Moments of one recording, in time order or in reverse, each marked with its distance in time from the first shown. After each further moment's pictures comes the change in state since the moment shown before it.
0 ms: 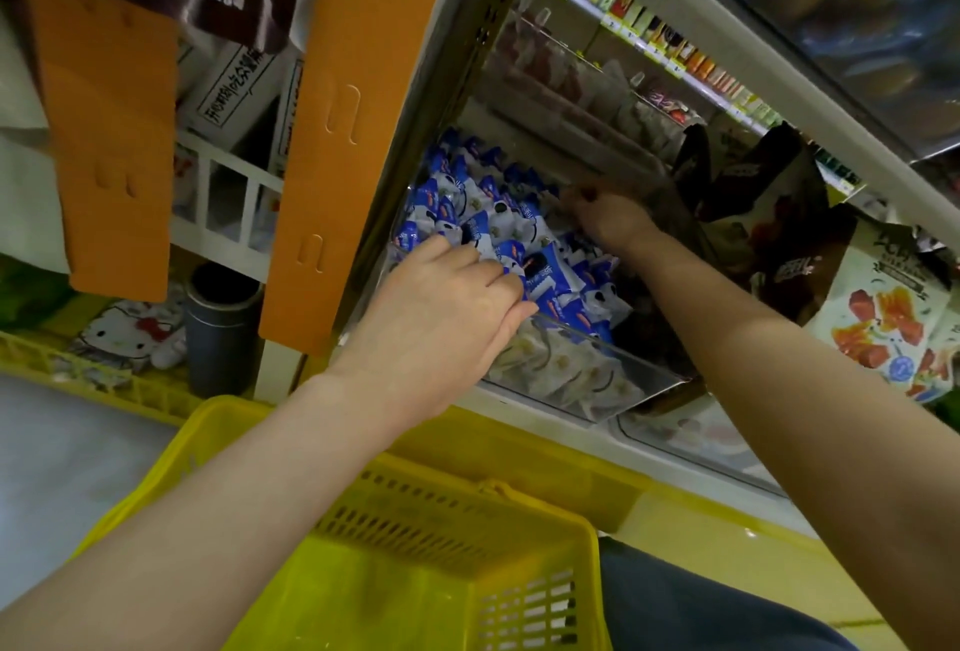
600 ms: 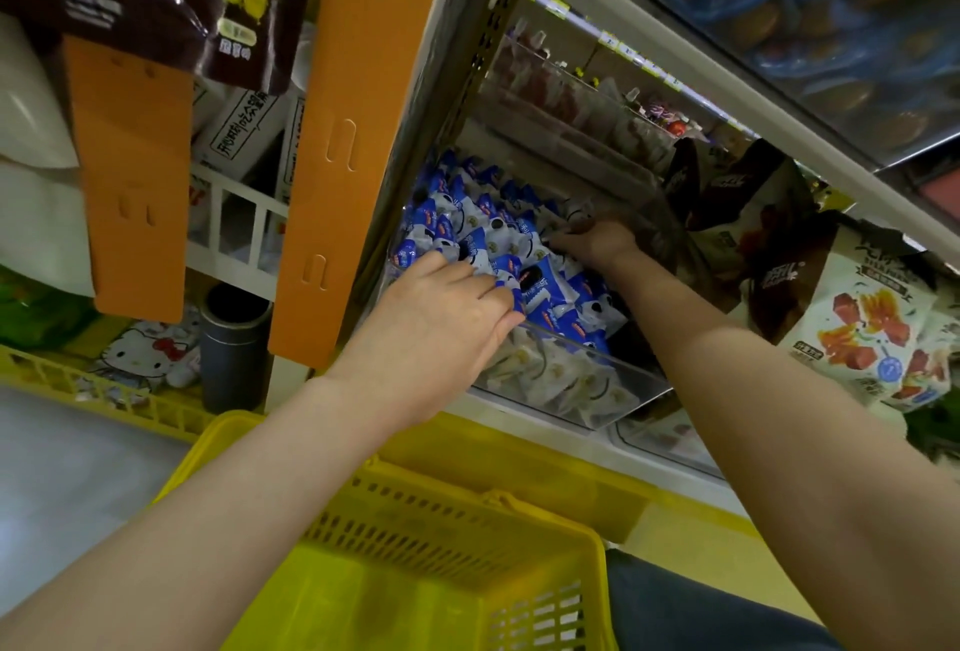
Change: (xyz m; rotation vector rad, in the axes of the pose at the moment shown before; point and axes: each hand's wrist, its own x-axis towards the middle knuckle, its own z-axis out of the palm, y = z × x) left_hand 0.000 -0.002 -0.004 0.013 -0.041 0.041; right_hand 0.000 0.011 0.011 0.084 -0.005 0.228
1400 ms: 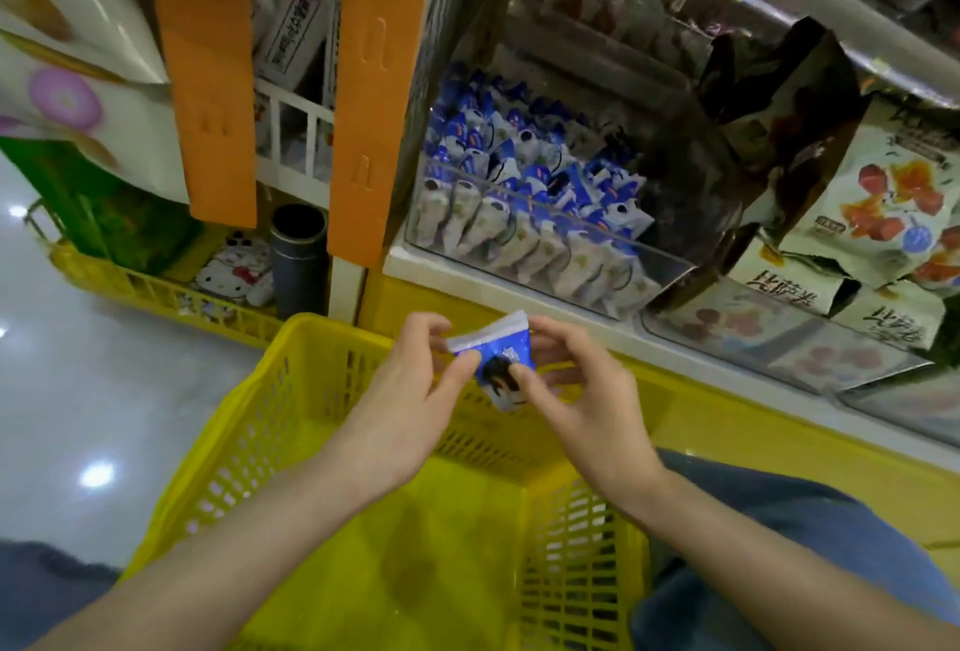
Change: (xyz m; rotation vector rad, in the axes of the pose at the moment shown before) left_hand -0.121 0.050 0.030 -0.897 -0.074 -0.672; right_hand -0.266 0.060 0.058 0.450 -0.041 -0.549
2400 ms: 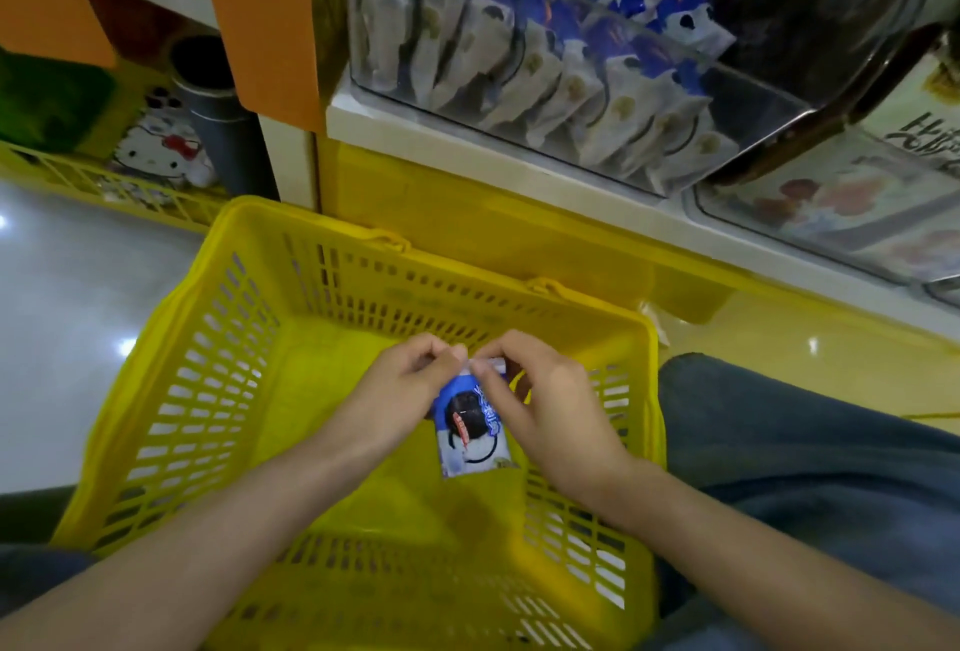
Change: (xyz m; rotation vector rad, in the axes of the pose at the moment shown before) left_hand -0.014 -0.067 0.050 -0.446 -0.226 -0.597; right_hand -0.045 0.064 0.045 -0.185 -0.275 0.171
